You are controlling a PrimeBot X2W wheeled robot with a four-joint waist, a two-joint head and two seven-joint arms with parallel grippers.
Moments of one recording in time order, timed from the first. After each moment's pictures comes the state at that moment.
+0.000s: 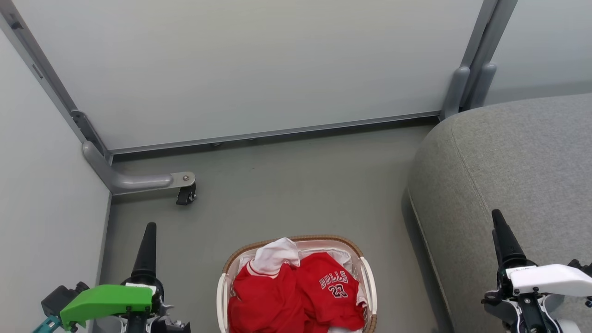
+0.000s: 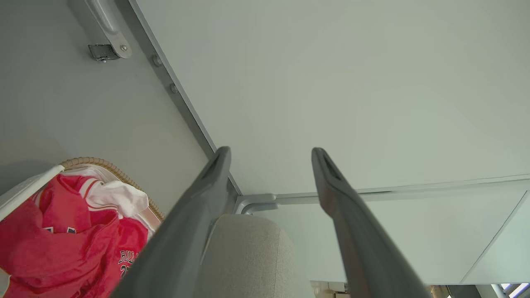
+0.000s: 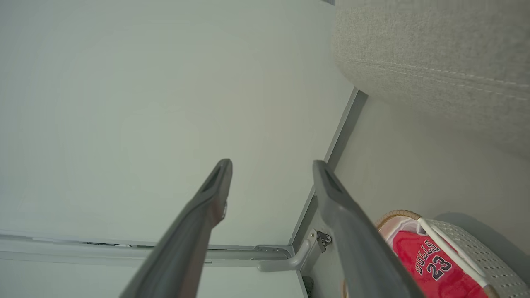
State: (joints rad) left arm -0.05 0.04 0.00 0.26 -1.42 -0.13 0.00; right arm -0.07 -0.03 -0.13 0.26 1.36 0.13 0.00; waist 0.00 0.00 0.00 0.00
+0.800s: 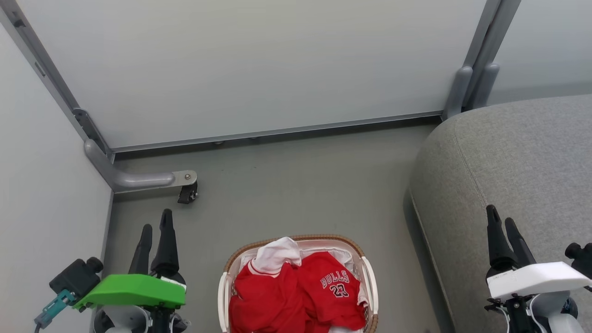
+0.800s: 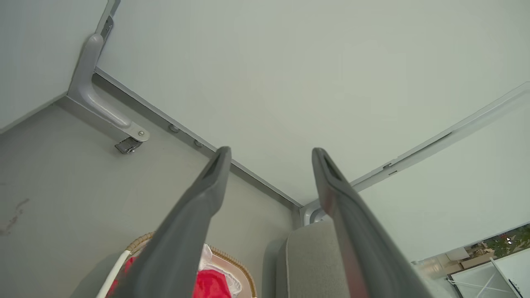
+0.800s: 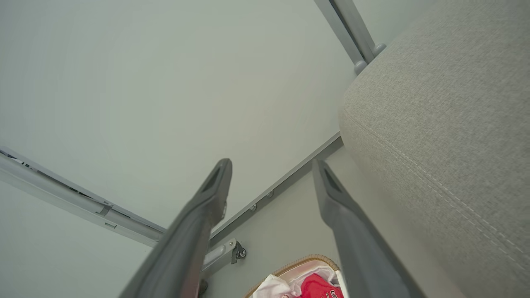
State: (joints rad) left arm -0.06 0.04 -0.06 0.19 -0.91 -0.11 -0.08; right arm -0.04 -0.04 -0.12 0.16 0.81 0.13 -0.08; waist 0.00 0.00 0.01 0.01
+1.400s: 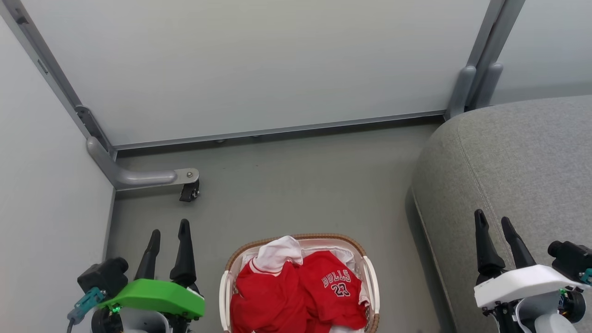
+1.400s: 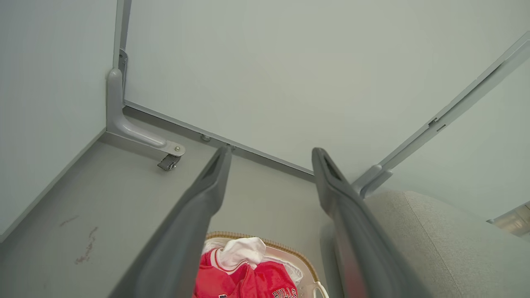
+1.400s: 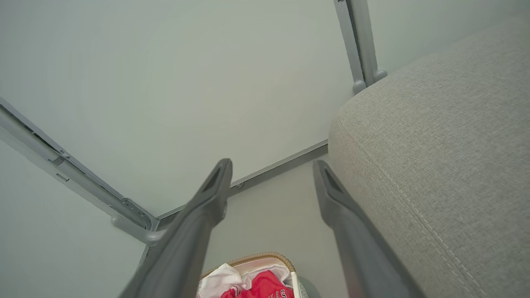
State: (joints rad) left arm -0.06 0.04 -0.10 0.25 -0.62 -0.09 -0.13; right arm -0.04 -0.04 -0.09 0.18 0.55 0.13 -0.13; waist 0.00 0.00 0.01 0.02
